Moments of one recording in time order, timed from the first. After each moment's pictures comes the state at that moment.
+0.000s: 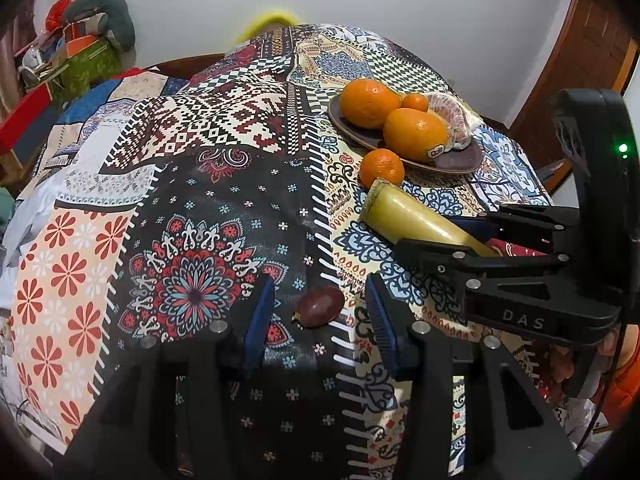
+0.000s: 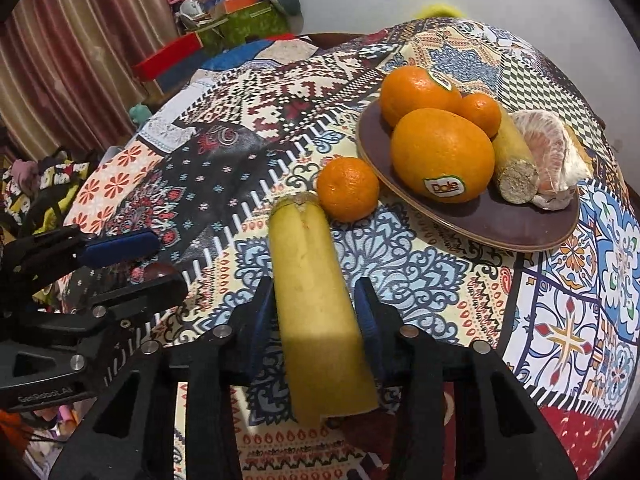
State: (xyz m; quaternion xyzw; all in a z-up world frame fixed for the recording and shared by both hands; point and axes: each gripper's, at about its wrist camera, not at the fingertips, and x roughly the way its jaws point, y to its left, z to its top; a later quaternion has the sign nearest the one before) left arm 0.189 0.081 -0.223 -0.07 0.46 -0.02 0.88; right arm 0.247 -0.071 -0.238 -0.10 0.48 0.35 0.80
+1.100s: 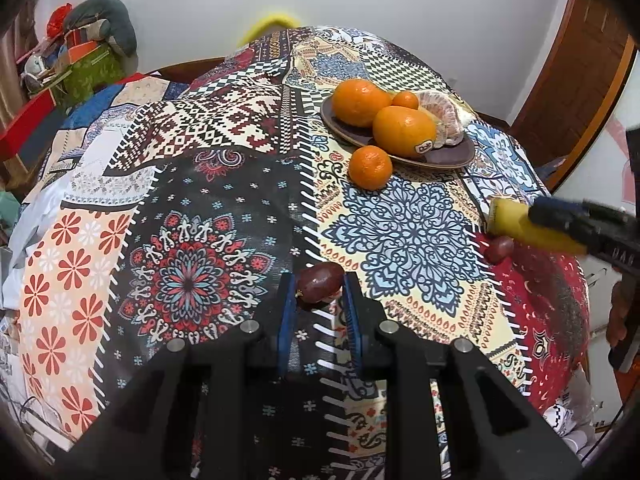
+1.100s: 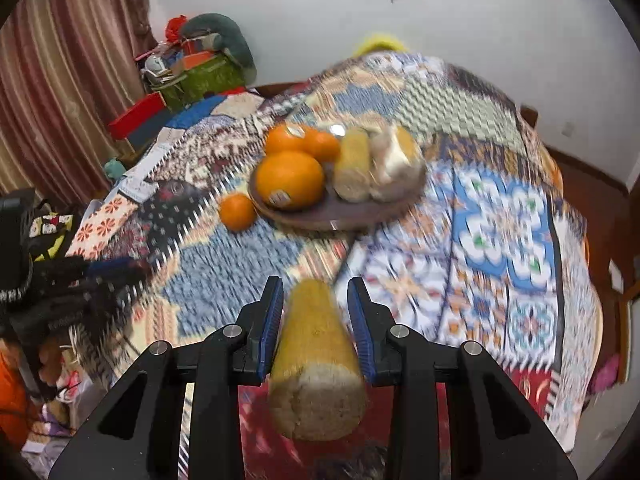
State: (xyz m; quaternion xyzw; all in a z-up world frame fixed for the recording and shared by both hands) left arm 0.182 0.068 -0.219 -0.06 0.46 -0.02 0.88; right arm 0.235 -0.189 -0.195 -0.04 0.44 0.28 0.85
